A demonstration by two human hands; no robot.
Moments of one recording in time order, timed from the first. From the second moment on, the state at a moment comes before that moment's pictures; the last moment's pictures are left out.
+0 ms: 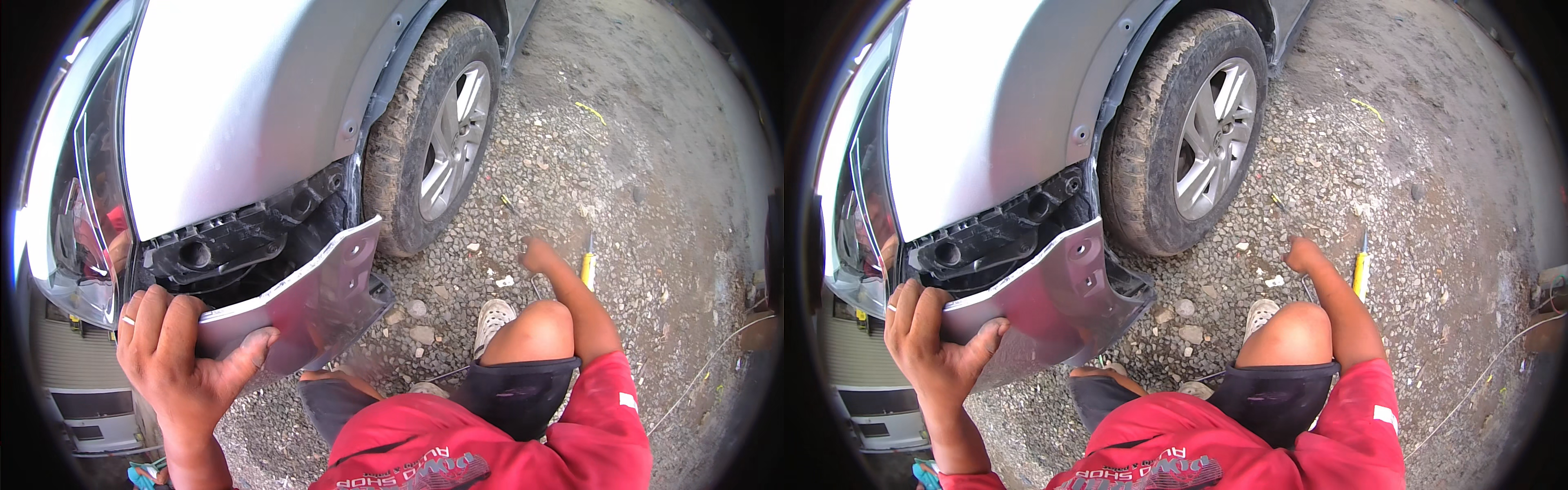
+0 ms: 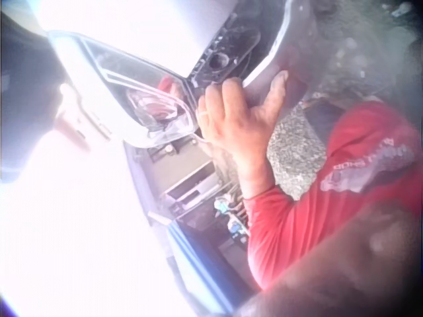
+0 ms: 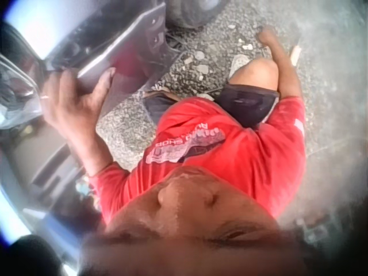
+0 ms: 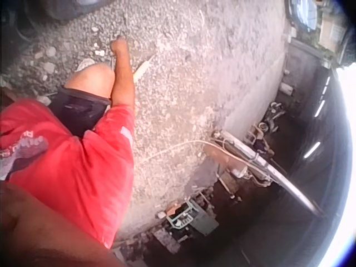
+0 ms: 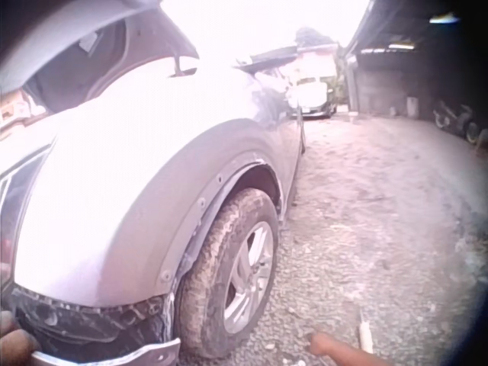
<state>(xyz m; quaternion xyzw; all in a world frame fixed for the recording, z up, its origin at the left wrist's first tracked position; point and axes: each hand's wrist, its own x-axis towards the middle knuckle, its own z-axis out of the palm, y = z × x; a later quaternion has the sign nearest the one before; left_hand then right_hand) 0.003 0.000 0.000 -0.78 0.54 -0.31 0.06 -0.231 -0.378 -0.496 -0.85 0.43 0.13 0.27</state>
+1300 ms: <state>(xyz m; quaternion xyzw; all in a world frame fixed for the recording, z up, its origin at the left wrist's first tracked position) 0.007 -0.005 0.003 -0.76 0.56 -0.33 0.05 -0.015 -0.205 -0.215 -0.06 -0.02 -0.06 1.00</state>
